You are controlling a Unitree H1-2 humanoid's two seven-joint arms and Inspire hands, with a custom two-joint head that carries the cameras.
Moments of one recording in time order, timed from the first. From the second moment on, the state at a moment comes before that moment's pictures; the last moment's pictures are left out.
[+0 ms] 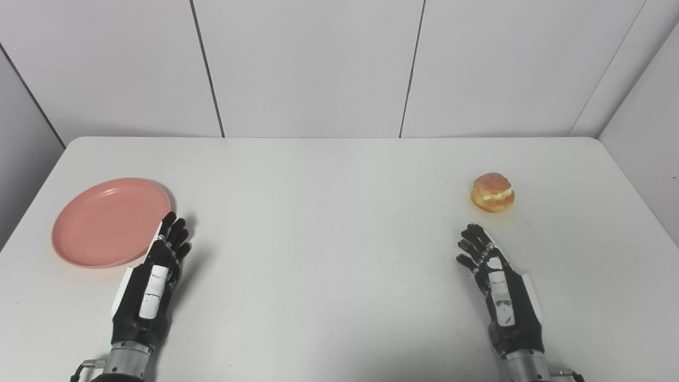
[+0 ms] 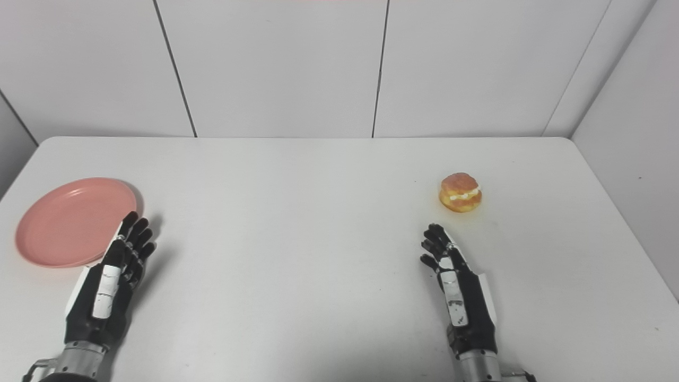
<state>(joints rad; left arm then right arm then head) 0.02 0.22 0.14 -0.04 -0.22 -0.10 -0.18 0.05 -0.01 -0.02 -0.08 0.08 -0.12 0.03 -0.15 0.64</state>
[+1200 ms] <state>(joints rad) -0.08 0.12 0.07 0.08 0.00 -0.30 -0.10 -0.10 -0.16 -0.09 0.19 0.21 -0.30 0.19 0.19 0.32</state>
